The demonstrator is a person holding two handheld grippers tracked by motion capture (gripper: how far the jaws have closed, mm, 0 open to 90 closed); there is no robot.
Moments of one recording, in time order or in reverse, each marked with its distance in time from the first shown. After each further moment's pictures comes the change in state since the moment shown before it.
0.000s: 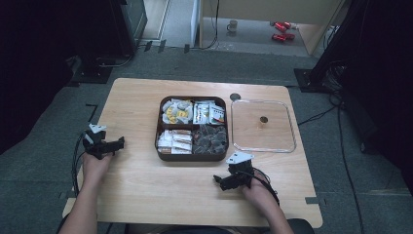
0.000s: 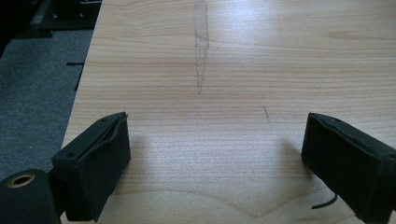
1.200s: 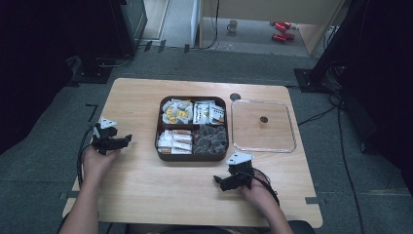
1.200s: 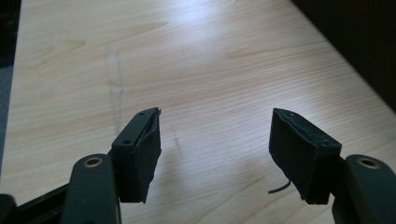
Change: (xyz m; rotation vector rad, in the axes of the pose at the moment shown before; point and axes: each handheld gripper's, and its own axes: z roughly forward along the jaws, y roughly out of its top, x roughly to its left) left arm -0.026 0.025 -0.014 0.010 -0.195 0.207; right arm 0.001 -0.001 -0.001 0.000 -0.001 0.002
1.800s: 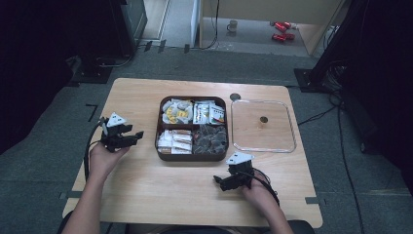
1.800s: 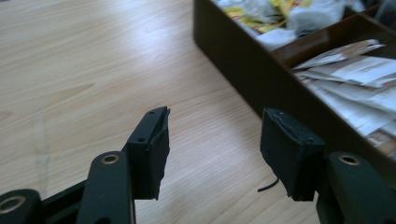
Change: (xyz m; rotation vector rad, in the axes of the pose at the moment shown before) left arm -0.031 0.027 -0.014 -0.082 -0.172 0.084; right arm 0.000 0.000 0.000 0.000 0.001 0.000
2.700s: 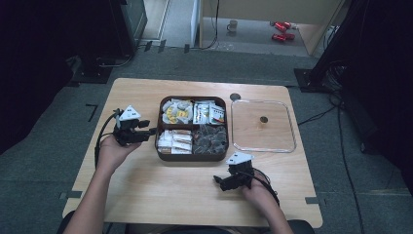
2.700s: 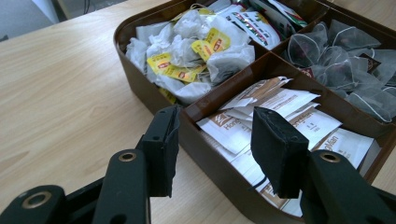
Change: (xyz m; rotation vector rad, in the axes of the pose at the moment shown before) left arm -0.035 0.041 0.001 -0.014 -0.132 0.115; right arm 0.000 0.000 0.000 0.000 -0.001 -0.002
